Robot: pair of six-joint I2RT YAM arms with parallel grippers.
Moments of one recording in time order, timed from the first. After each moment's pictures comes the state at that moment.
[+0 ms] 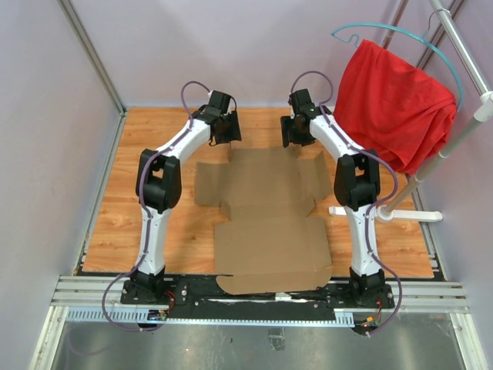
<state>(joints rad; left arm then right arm) -0.36 2.25 1.95 -0.54 0.01 -0.49 0.33 2.31 2.08 -0.78 0.05 0.18</state>
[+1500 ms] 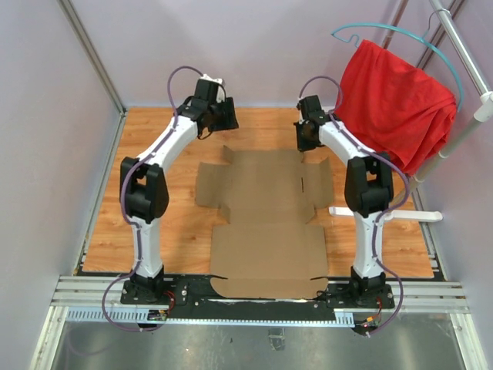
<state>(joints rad) -0.34 2.09 1.89 -0.52 0.07 -0.39 0.29 2.22 1.89 -0.68 0.06 0.15</state>
